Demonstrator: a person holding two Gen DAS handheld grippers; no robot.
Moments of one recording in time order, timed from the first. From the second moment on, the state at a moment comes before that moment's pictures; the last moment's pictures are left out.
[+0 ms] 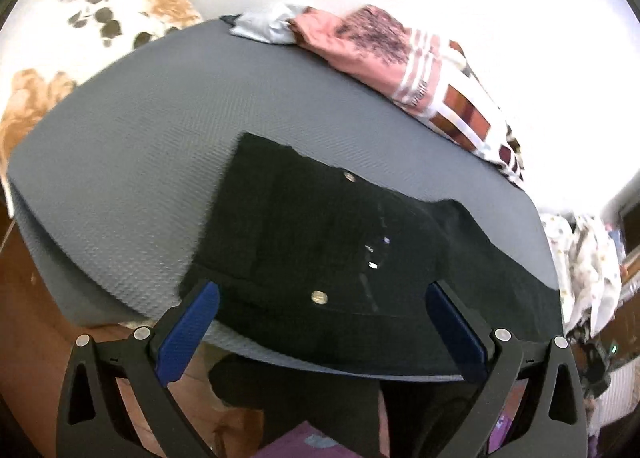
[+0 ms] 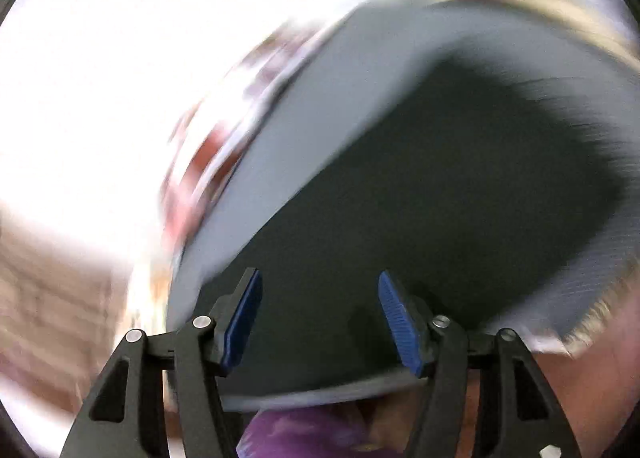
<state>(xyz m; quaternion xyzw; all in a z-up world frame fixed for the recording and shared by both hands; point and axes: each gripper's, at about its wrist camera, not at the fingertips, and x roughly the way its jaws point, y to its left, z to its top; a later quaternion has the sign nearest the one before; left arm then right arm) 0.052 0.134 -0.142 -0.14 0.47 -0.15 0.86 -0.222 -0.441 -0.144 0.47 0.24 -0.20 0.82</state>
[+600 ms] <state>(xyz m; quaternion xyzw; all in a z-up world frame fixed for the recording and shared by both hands) 0.043 0.094 -0.176 -0.11 0.52 -0.16 0.83 -0.327 -0.504 -0.174 0.57 0.12 -0.20 0.79</state>
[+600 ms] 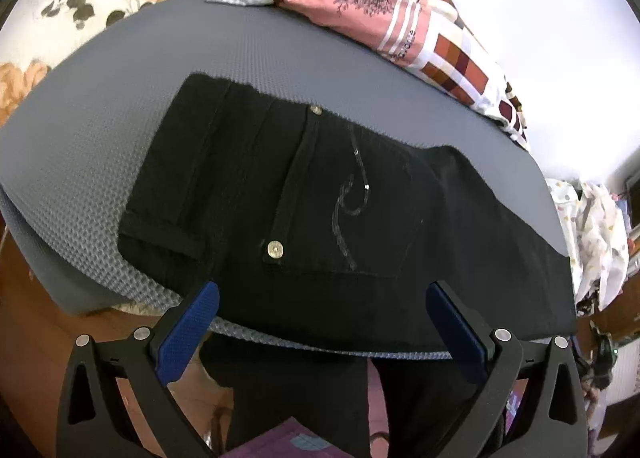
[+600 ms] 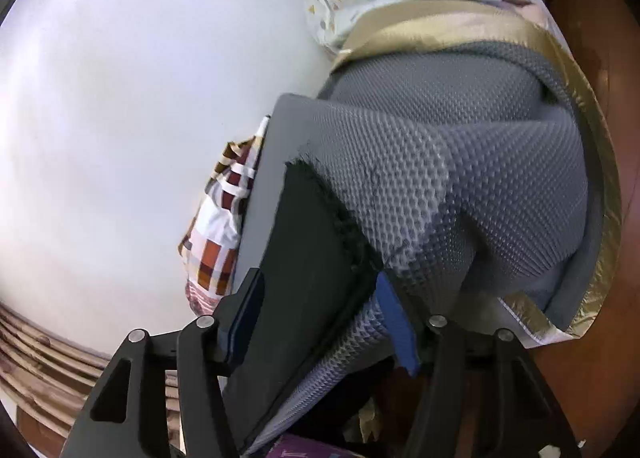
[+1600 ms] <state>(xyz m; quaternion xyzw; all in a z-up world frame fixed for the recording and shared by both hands) 0.021 0.057 -0.163 -0.01 0.48 -0.19 0.86 -0.287 -0.505 -0.178 0.56 0.17 -0.22 0.78</state>
